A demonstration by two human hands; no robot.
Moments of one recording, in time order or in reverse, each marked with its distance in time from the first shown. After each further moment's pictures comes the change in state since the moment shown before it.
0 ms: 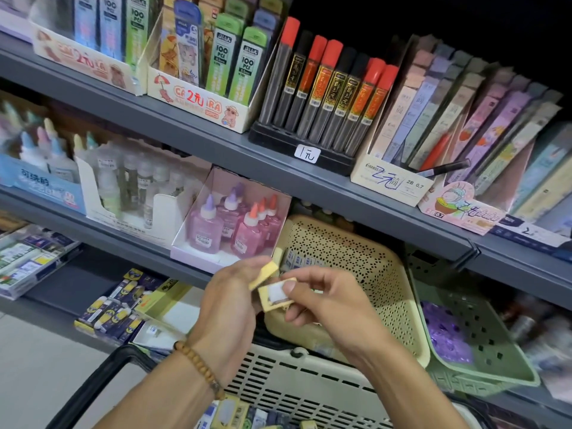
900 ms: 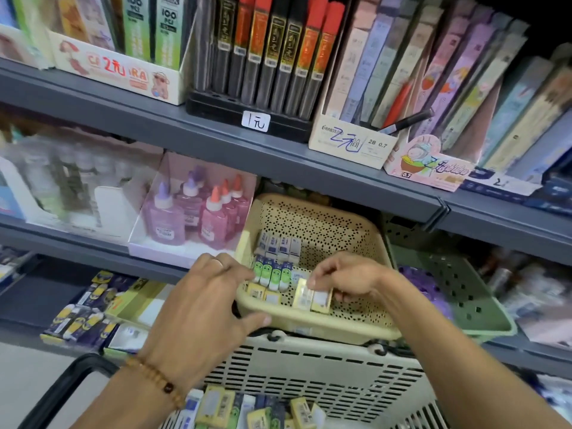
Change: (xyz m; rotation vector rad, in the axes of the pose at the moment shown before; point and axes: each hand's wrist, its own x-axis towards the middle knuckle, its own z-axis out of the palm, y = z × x) left_hand 0.001 -0.014 -0.013 1.606 -0.236 0.716; right_hand 0.055 0.049 -0.108 -0.551 -0.180 0.428
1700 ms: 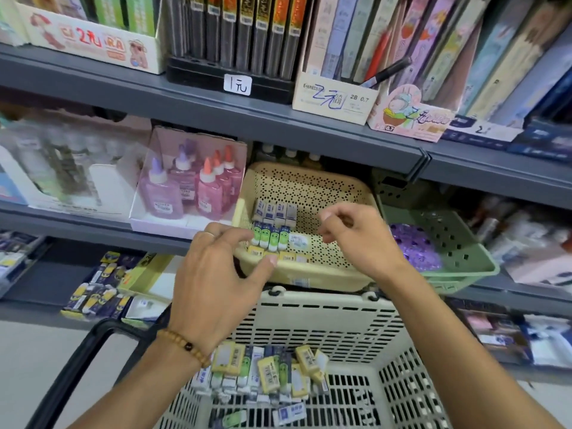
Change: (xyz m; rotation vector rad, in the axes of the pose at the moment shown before) left_hand -0.013 0.013 0.014 -0.220 0.176 -0.118; right_hand -0.065 -0.010 0.038 0.191 0.648 -0.373
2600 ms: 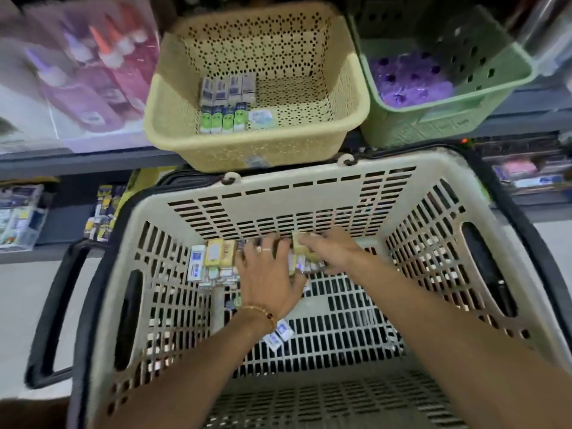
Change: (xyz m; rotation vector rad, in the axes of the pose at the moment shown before) left_hand -0.146 -0.063 0.170 0.626 -0.504 0.114; right_hand -0.108 0.185 0.094 0.227 -0.389 0.860
